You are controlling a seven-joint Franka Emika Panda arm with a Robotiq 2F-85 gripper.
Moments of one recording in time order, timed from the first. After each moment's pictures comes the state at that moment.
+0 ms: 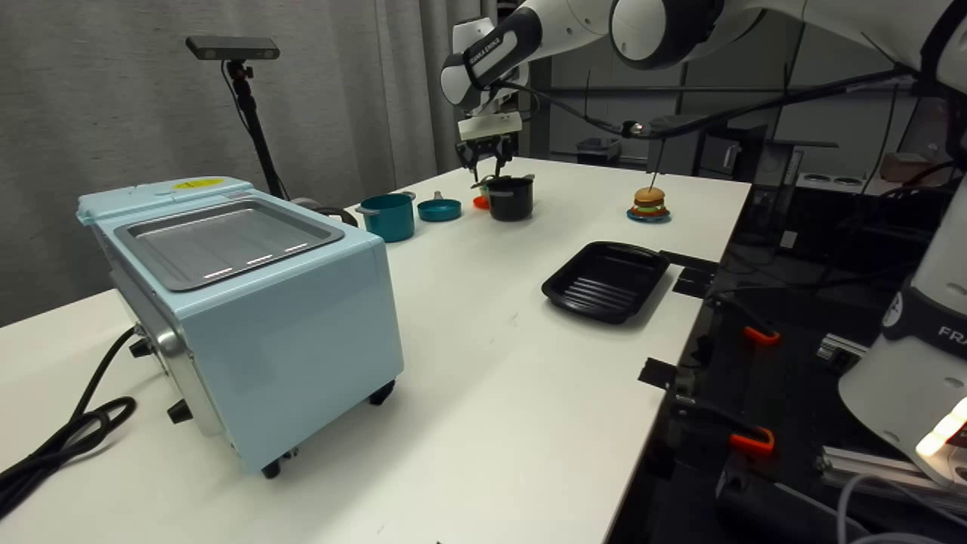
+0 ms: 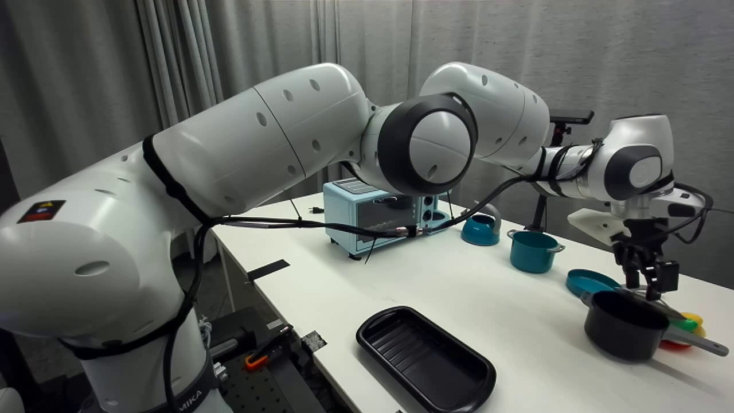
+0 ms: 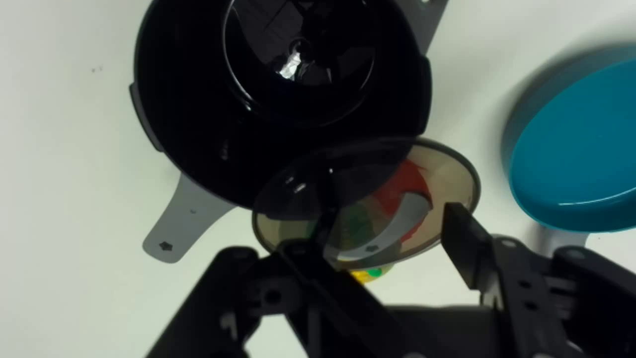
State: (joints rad) arm -0.25 1.14 -0.20 -0.79 -0.04 2.13 0.50
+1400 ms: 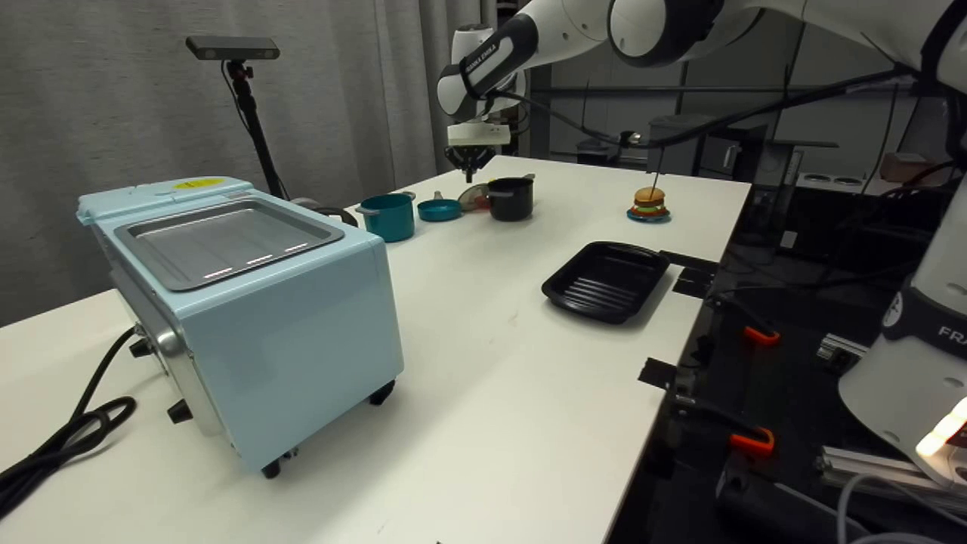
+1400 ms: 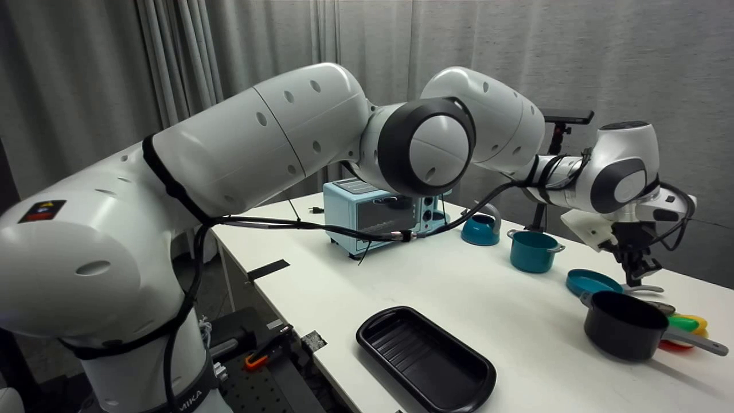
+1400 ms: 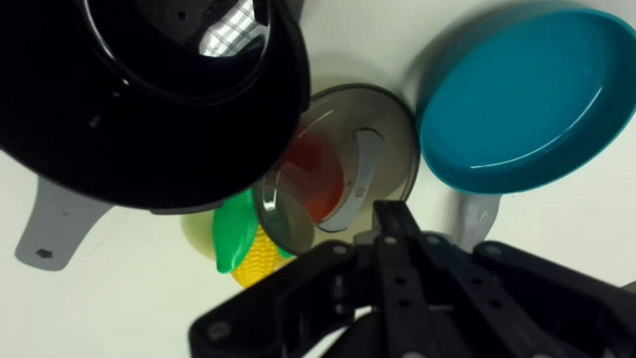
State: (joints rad) arm -0.25 1.14 -0.15 -0.85 0.00 2.35 0.51
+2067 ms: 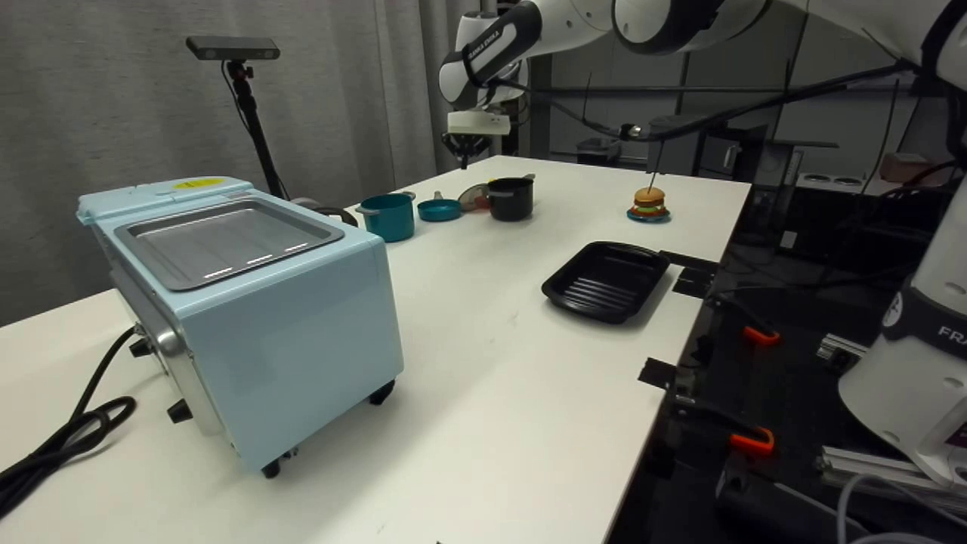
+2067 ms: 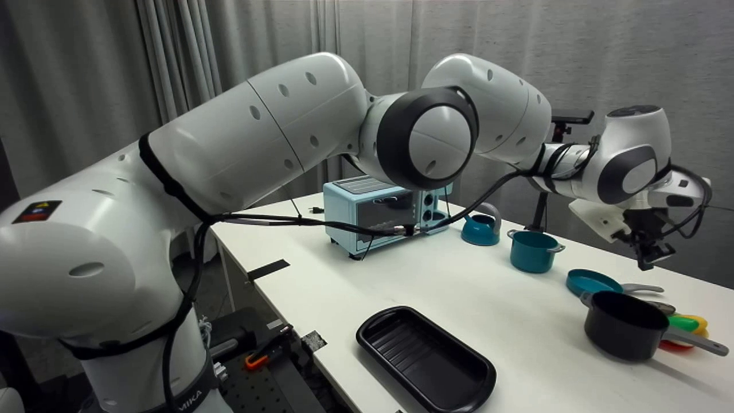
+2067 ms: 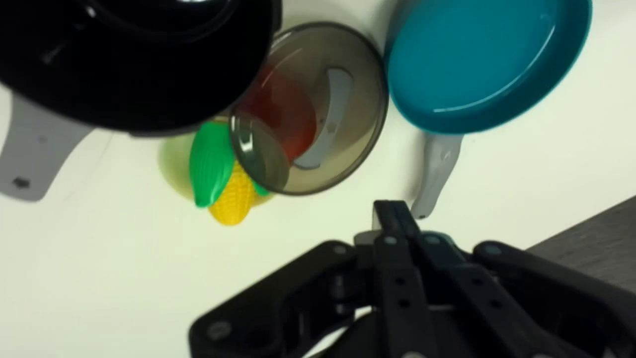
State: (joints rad) arm -0.28 1.10 -0.12 -0.87 0.01 2.41 0.46
